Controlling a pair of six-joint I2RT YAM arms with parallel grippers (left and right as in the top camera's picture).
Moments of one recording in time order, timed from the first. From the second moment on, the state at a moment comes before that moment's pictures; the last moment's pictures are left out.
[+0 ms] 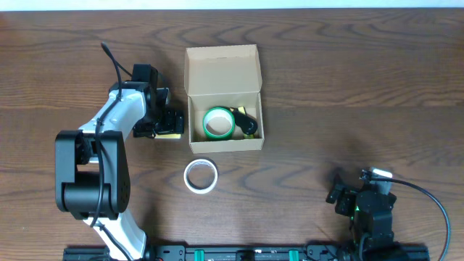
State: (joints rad) left arm -0.05 1.92 1.19 -0.79 0.15 -0.07; right arm 0.20 0.09 0.19 -0.81 0.34 0.35
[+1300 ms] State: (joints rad) left arm -0.11 1.90 1.26 -0.80 0.04 -0.10; right arm 0.20 0.09 0.19 -0.81 0.34 0.35
